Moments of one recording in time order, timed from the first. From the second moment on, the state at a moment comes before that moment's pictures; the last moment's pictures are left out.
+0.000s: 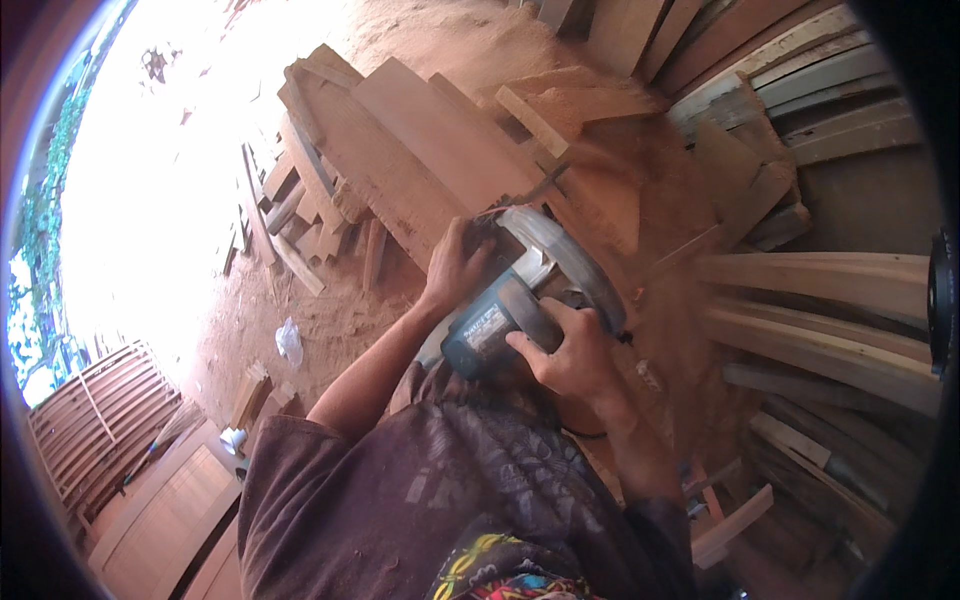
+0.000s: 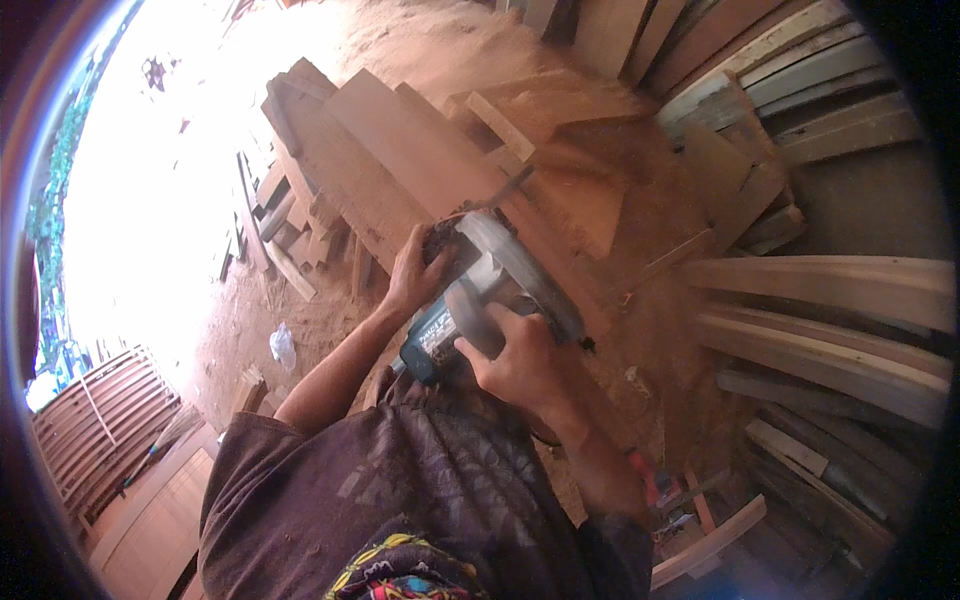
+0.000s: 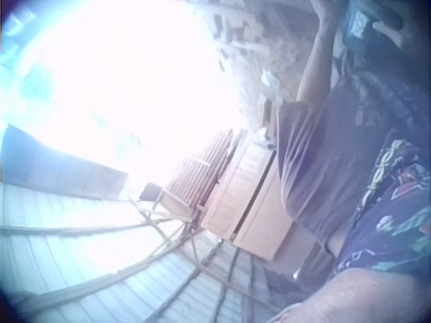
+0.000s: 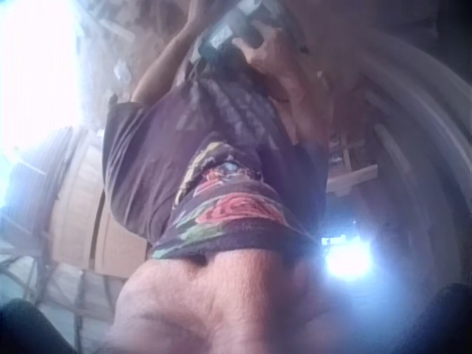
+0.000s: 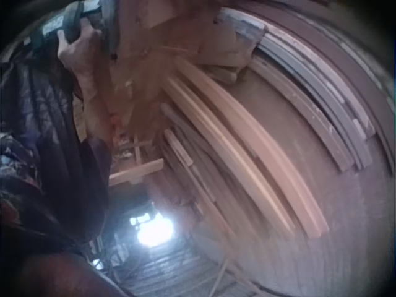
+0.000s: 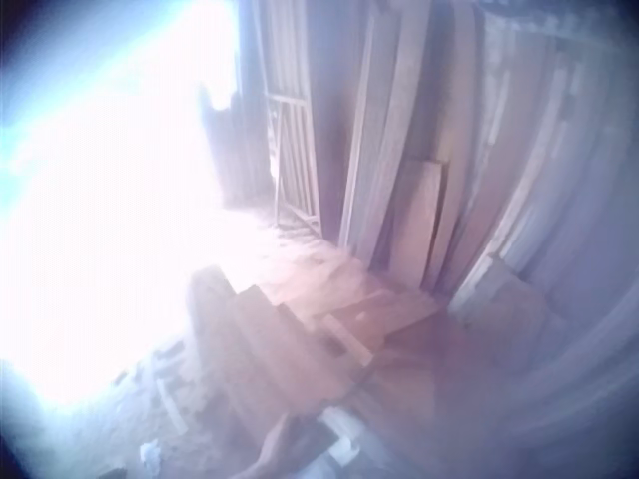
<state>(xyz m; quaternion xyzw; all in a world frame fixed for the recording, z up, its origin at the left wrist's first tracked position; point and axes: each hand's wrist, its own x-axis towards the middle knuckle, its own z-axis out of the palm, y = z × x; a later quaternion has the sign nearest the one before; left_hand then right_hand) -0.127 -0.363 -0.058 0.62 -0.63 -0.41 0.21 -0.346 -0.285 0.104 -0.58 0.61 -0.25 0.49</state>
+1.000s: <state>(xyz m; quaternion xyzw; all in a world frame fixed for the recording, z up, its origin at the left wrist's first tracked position) -0.118 -0.377 -0.050 0.64 -0.60 -0.44 0.20 -0.334 -0.310 0.104 -0.57 0.61 -0.23 0.50</state>
